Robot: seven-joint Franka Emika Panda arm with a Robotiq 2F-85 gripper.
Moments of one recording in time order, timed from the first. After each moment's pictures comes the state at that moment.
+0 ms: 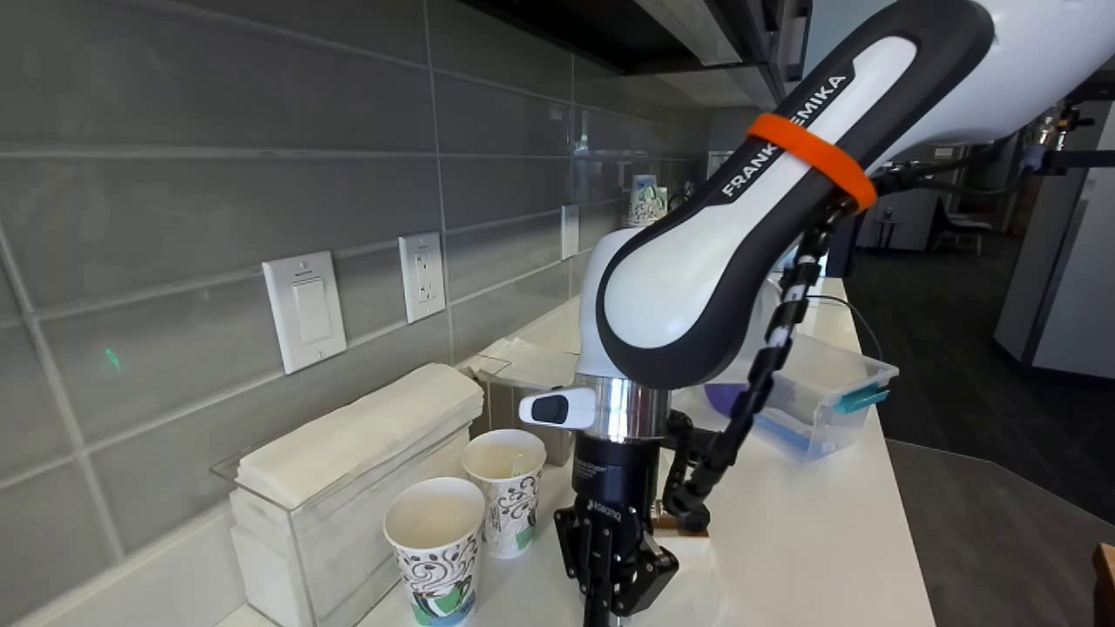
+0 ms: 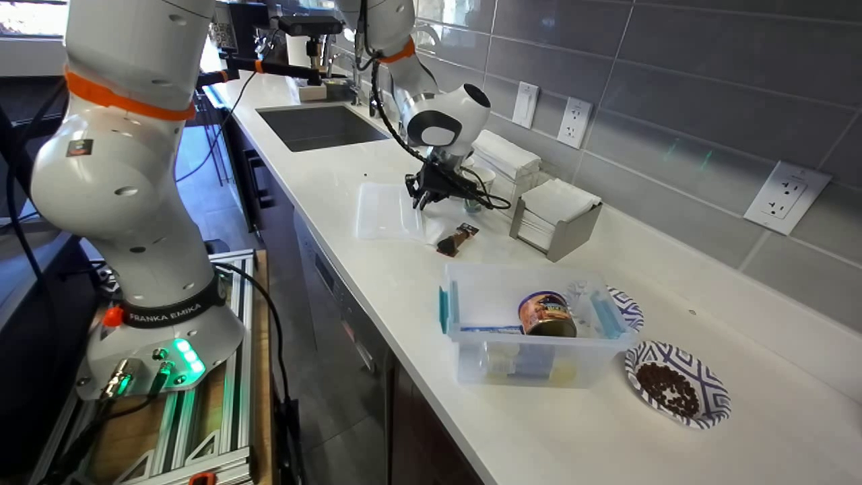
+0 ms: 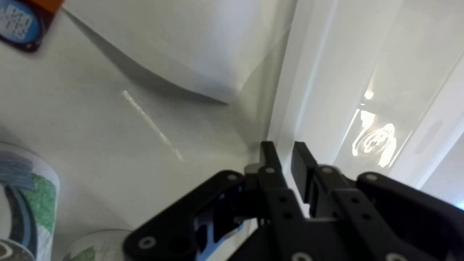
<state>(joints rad) 0.10 0.42 0.29 -2.12 0.44 2.43 -1.36</state>
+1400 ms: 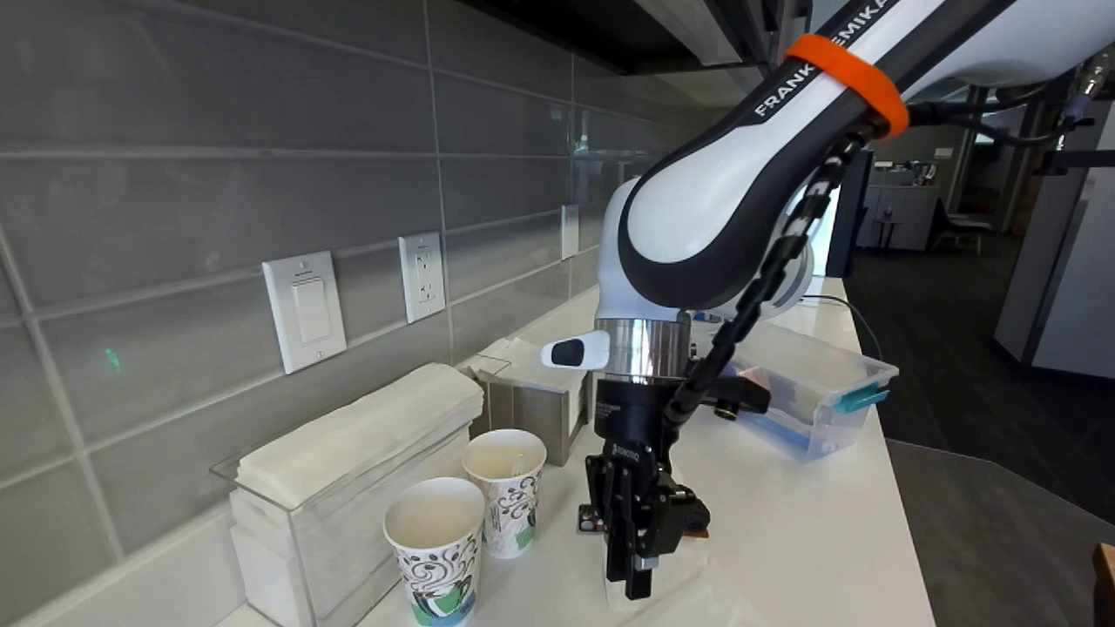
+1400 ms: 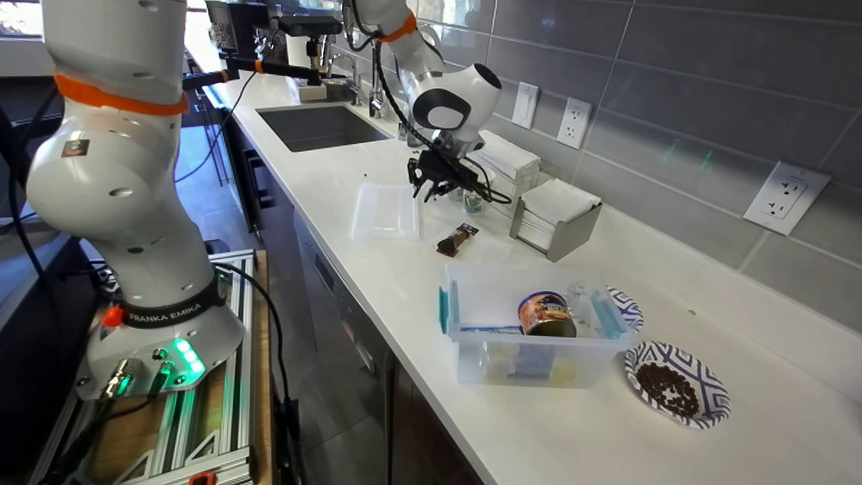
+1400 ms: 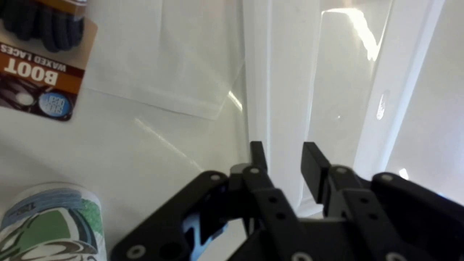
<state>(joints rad) 0.07 0.31 0.26 -2.14 0.44 2.31 -1.15</state>
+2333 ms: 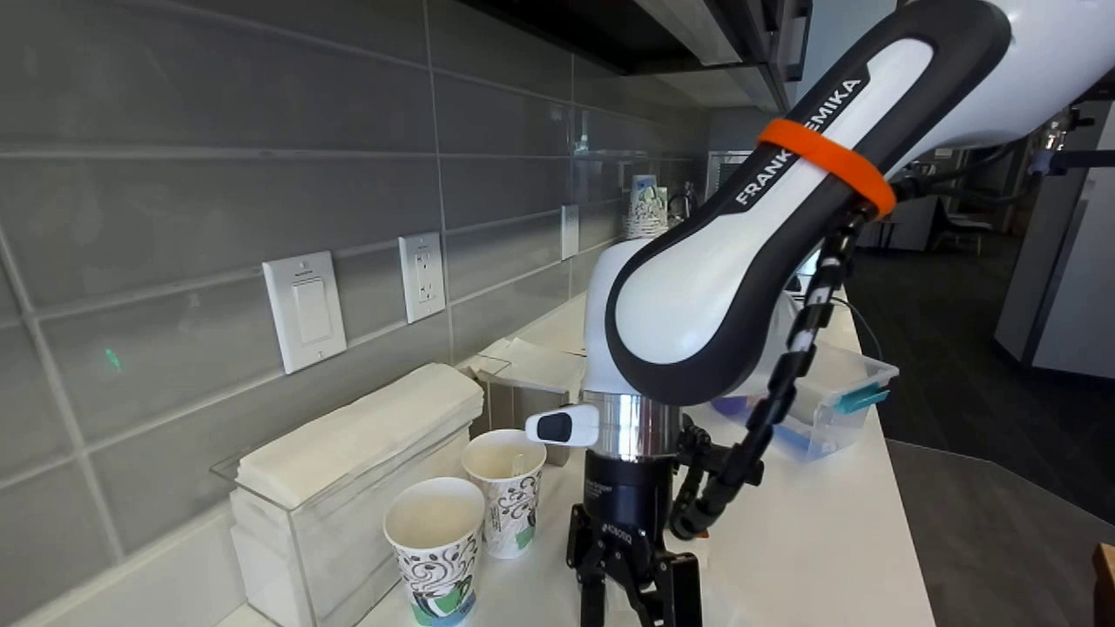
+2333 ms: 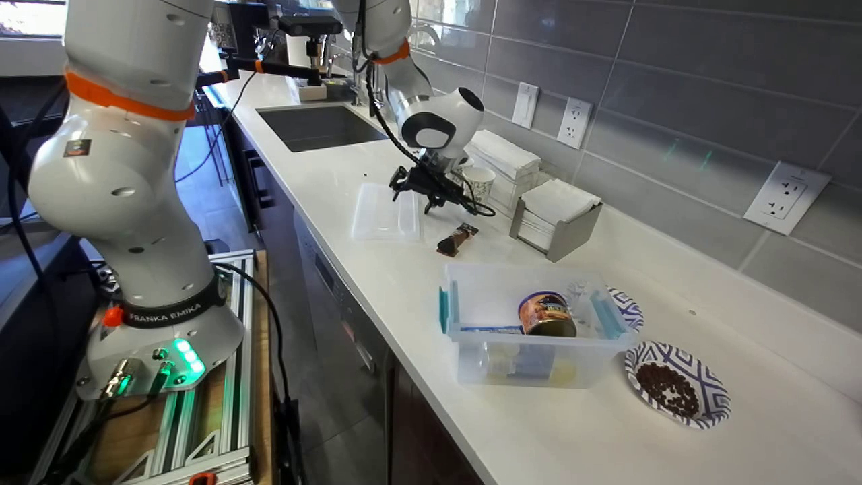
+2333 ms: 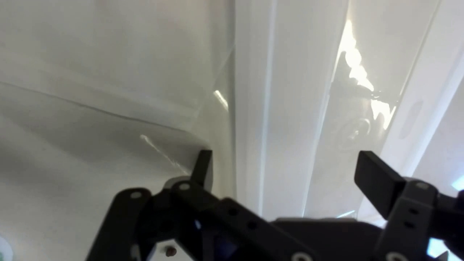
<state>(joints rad) 0.08 0.42 0.32 -2.15 0.44 2.42 -1.18</state>
